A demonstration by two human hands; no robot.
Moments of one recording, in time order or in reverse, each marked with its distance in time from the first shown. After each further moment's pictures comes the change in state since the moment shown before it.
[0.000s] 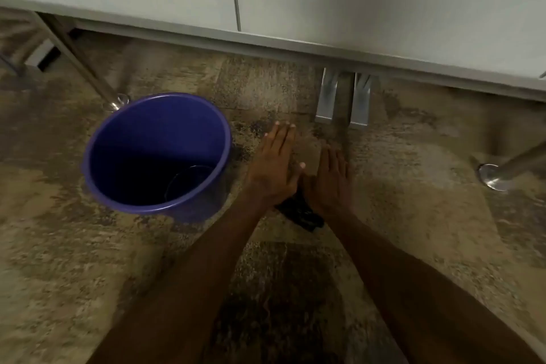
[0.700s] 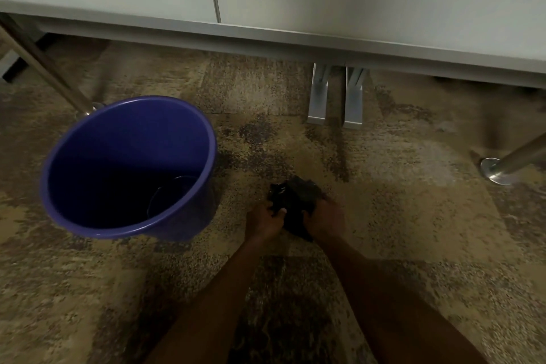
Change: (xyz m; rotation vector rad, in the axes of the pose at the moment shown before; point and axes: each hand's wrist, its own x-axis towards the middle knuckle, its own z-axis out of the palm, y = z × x) left_hand -0.049 -0.026 0.108 -0.504 -0.408 -0.904; right_hand -0.006 0.039 0.087 0.040 -0.269 0.279
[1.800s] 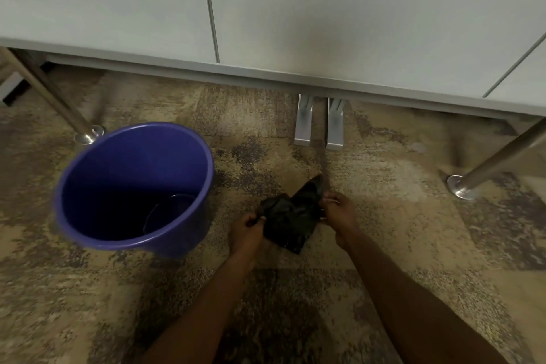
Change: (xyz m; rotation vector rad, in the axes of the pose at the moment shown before) left_hand -0.059 0.020 -0.036 -0.486 0.102 -0.072; right_hand -0.018 0.014 -0.092 1.032 0.009 0.272
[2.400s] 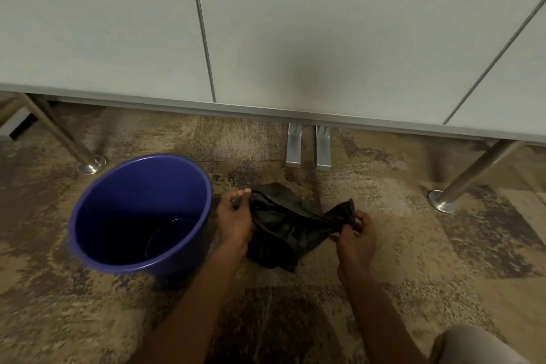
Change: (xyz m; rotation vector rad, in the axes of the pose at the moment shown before) left_hand -0.054 0.114 -0.029 -0.343 0.092 0.213; right_hand -0.094 -0.036 -0.026 0.272 0.455 -0.164
